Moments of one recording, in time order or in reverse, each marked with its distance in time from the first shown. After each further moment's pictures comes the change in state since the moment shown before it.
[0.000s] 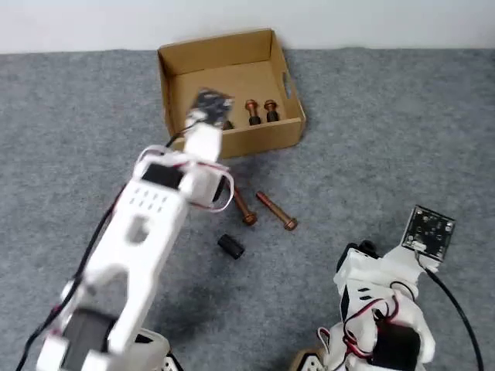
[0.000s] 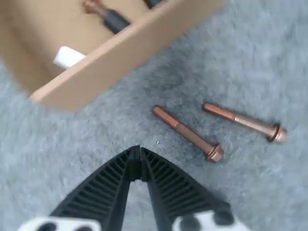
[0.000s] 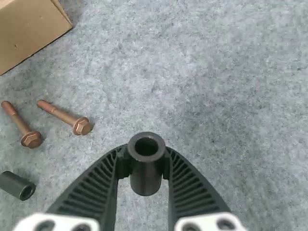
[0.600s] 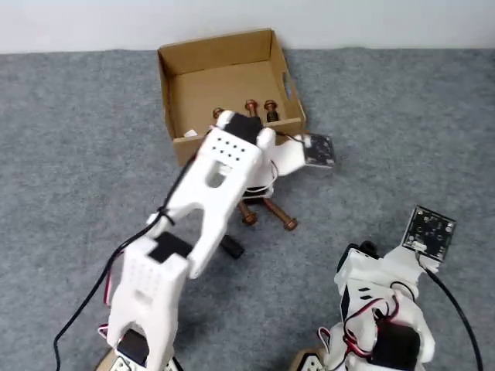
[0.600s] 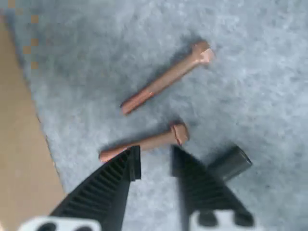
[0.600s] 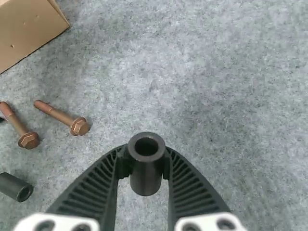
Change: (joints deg) left arm 10.5 44.6 -56.1 35.4 -47.7; right arm 0.6 -0.2 0.5 -0.2 0.0
